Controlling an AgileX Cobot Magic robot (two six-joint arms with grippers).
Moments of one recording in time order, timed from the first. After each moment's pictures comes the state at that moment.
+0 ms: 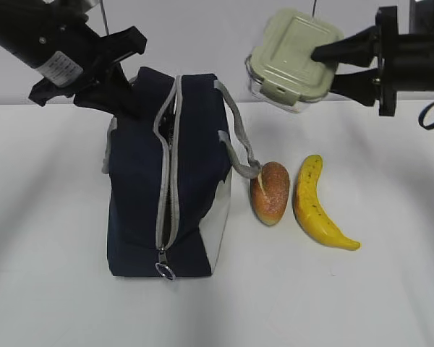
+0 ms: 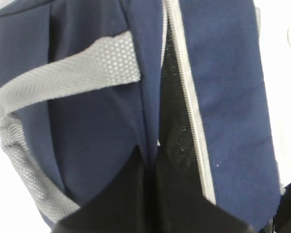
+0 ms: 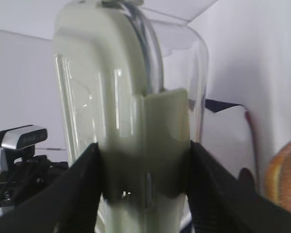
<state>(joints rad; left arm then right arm) -0.28 1.73 -1.48 -0.53 1.00 0.08 -0.19 1.87 -1.20 1.58 1.13 -0.95</state>
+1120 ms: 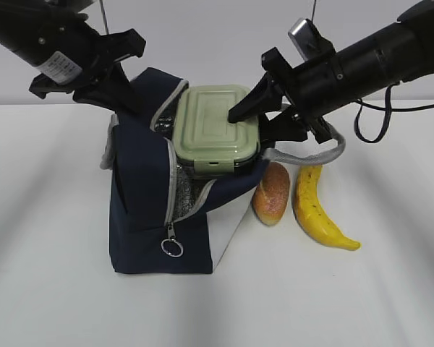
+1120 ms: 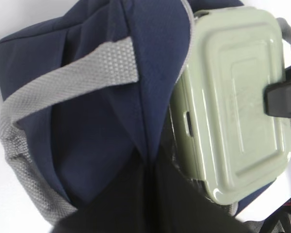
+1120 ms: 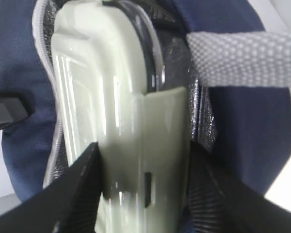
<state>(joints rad) -0.28 1.73 -1.48 -0.53 0.96 0.16 0.11 1.95 -1.44 1.10 1.07 -0.51</state>
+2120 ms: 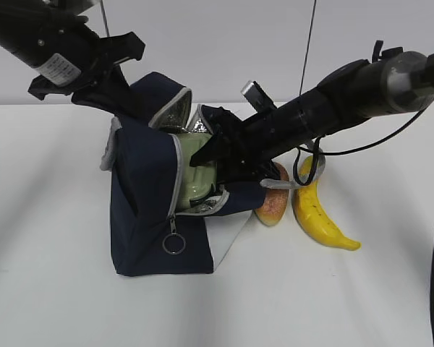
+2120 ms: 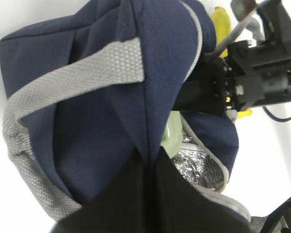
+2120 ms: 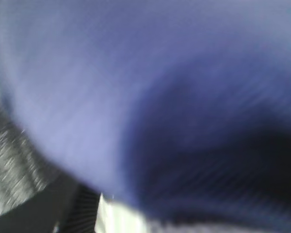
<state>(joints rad) -0.28 1.73 -1.48 -0.52 0.97 0.16 0.24 2.21 -1.53 1.18 0.90 -0.50</state>
